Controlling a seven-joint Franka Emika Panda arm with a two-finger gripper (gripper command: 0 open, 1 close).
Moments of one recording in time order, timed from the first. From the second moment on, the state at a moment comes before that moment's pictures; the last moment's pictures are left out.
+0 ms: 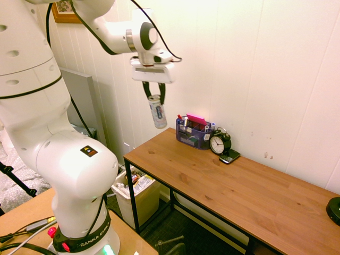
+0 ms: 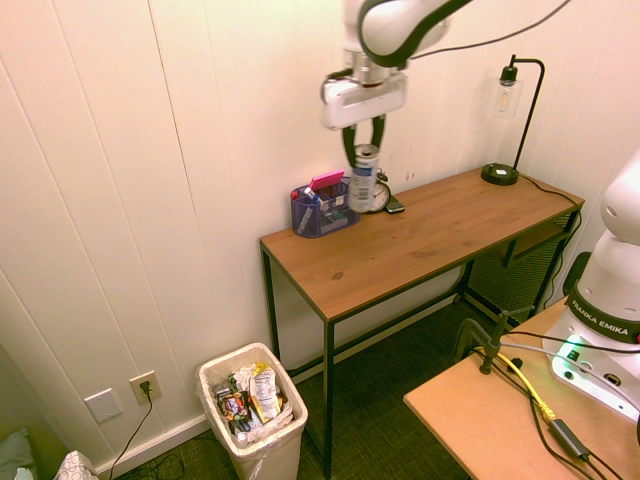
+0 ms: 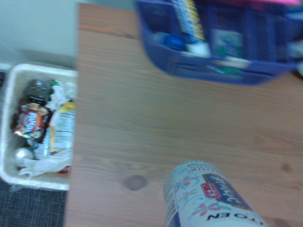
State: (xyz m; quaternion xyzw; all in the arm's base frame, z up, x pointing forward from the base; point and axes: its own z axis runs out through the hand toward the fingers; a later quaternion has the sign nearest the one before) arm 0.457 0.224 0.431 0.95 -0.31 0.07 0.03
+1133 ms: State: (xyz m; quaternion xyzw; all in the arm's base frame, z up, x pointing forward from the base) arm 0.548 0.444 0.385 0.98 -0.20 -0.03 0.02
